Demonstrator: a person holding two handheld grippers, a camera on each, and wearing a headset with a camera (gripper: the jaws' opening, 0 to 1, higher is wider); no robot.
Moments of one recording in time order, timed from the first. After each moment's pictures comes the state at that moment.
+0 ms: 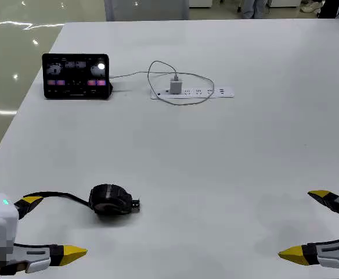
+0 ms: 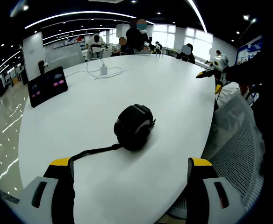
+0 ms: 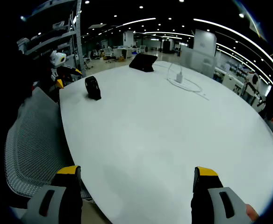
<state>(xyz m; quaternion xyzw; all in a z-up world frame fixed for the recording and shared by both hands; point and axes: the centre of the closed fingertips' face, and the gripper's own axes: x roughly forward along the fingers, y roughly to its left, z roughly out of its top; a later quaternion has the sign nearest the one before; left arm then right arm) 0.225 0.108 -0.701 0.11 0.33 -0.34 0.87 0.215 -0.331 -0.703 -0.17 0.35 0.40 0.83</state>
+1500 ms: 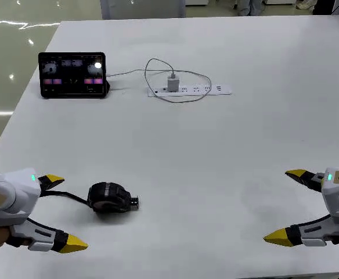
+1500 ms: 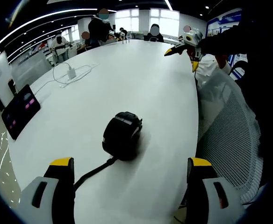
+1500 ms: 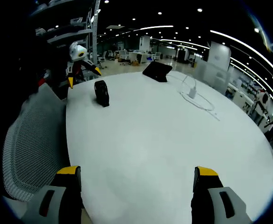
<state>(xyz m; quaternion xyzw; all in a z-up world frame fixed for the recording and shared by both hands) 0.246 0.077 -0.698 0.22 0.35 -0.46 0.79 0.235 -0.292 -0.687 -0.21 0.30 0.46 0.81</state>
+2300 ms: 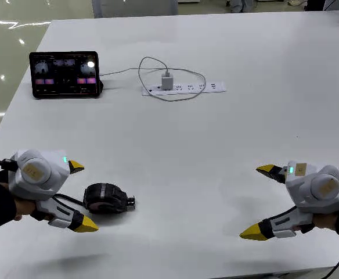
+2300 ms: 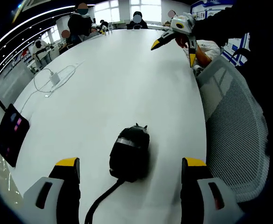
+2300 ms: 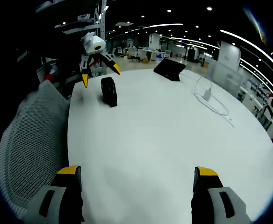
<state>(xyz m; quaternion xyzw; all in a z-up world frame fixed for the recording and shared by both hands) 0.278 0.044 -0.712 0.29 0.36 -0.50 0.73 0.246 -0.249 -0.709 -0.22 0.31 0.50 0.78</state>
